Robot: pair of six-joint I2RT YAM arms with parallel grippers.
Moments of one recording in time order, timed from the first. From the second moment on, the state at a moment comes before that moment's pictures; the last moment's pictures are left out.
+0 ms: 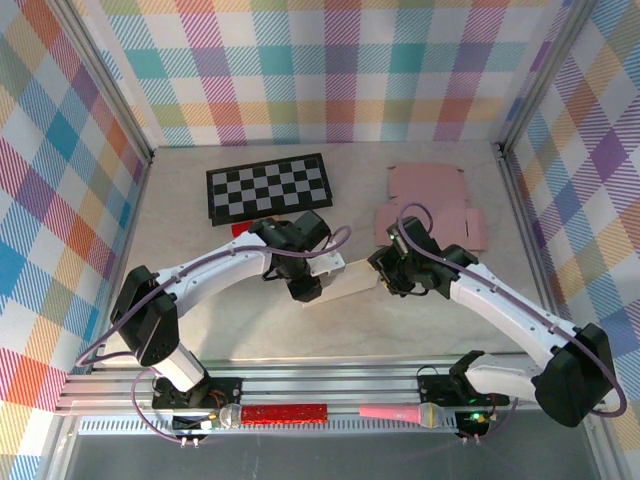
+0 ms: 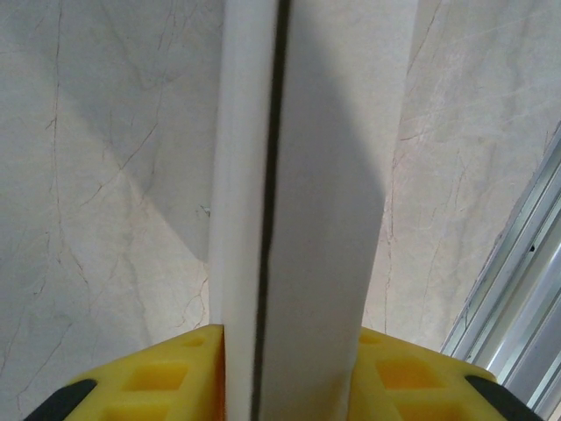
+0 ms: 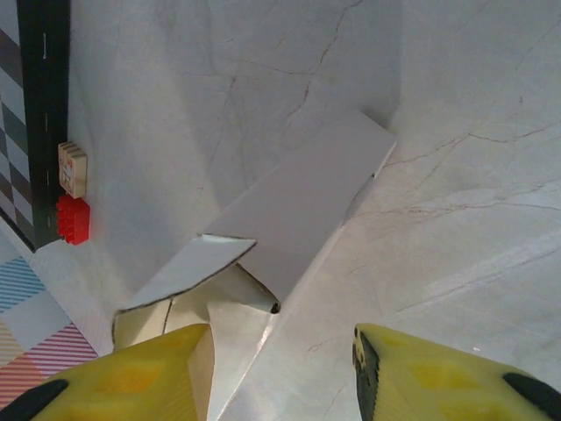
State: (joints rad) left arm -0.81 1.61 1.30 -1.02 0.12 0.33; right arm 0.64 1.18 0.90 -0.69 -0.07 1.46
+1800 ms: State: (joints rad) left arm -0.78 1.62 1.31 -1.04 0.12 0.36; right arm 0.29 1.49 1.21 -0.92 -0.67 0.05
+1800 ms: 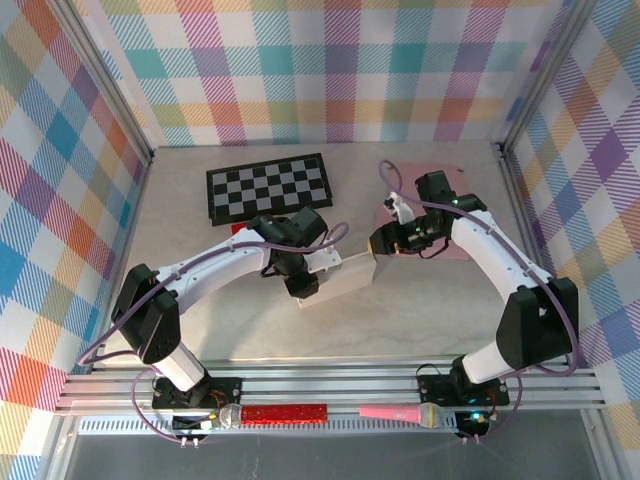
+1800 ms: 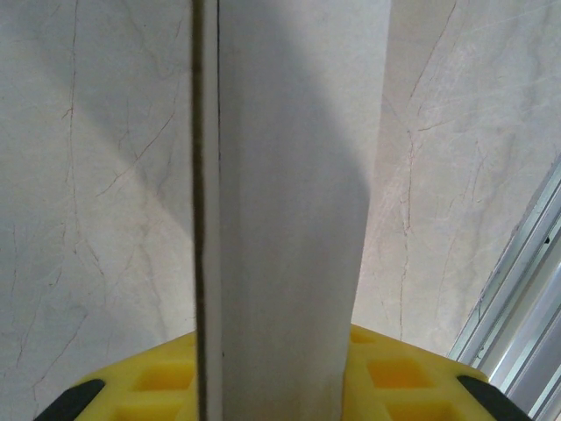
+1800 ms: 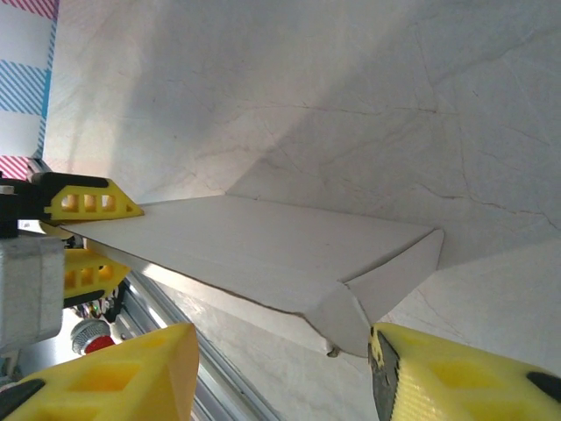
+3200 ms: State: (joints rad) left arm -0.76 1.63 1.32 -1.05 0.14 0.37; right arm 0.38 1.51 1.24 -0.94 -0.50 0.00
